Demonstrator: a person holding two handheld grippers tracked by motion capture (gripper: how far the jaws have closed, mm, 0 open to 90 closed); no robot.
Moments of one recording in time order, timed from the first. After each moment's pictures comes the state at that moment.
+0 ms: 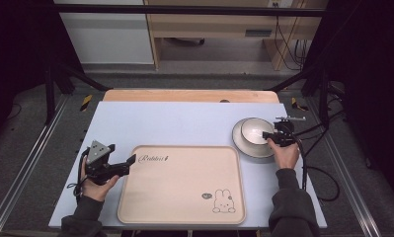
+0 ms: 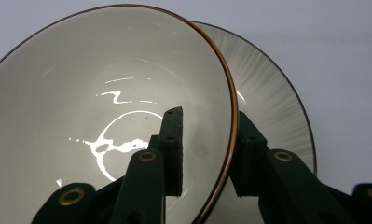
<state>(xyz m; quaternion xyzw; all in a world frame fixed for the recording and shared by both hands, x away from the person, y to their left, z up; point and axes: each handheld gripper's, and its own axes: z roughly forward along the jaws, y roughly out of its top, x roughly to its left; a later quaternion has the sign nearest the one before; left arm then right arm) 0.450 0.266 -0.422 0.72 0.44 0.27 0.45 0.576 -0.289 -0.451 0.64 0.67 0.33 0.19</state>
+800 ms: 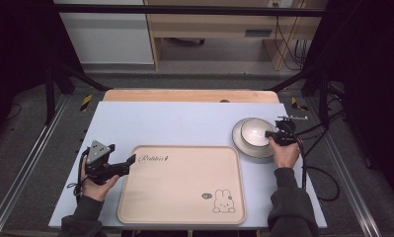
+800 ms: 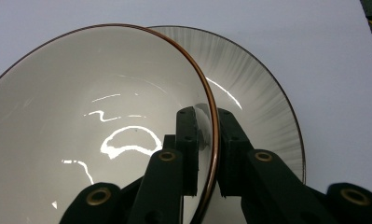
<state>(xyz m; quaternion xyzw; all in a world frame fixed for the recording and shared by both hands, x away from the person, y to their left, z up) 0.451 0.267 -0.422 0.72 0.45 0.27 0.45 0.575 -0.289 -0.446 0.66 0.65 0.33 0.19</state>
